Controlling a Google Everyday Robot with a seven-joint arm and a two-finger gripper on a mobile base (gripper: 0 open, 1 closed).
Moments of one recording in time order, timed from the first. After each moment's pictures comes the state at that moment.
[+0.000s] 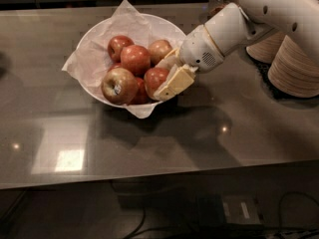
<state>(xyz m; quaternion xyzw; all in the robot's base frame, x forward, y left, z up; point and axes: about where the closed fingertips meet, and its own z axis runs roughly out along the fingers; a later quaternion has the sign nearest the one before) 0.543 -0.017 0.900 -0.64 0.65 0.29 0.28</state>
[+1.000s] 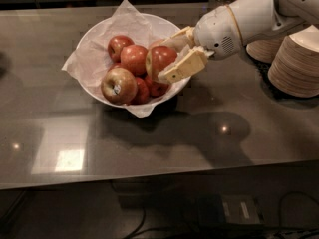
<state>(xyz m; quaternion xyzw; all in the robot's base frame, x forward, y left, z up) 0.532 -0.024 0.963 -0.62 0.60 0.34 0.37</state>
